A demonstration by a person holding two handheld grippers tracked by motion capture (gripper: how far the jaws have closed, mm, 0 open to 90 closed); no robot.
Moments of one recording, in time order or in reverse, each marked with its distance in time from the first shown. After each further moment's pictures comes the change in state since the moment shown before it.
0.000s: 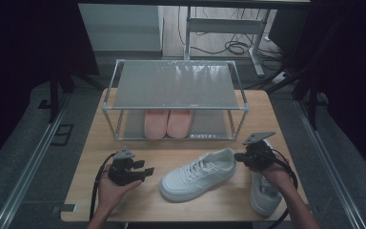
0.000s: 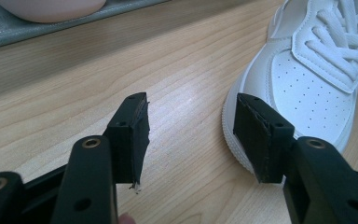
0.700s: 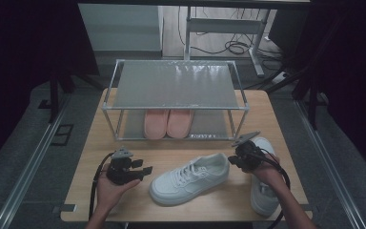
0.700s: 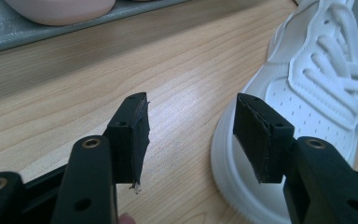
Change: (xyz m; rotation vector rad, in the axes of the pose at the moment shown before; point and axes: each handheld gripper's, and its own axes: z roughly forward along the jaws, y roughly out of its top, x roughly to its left) left arm 0.003 0.000 -0.004 -0.014 0.005 -0.011; right arm 0.012 0.010 0.026 0.106 0.011 -0.046
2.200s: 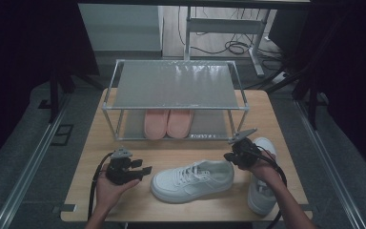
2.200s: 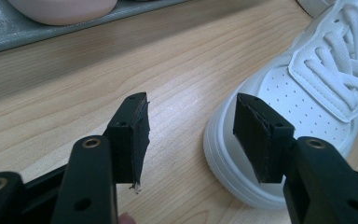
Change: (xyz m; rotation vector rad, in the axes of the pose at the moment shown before) left arm 0.001 0.000 -0.001 0.005 0.001 0.002; right arm 0.001 0.010 0.000 -0.035 0.023 -0.014
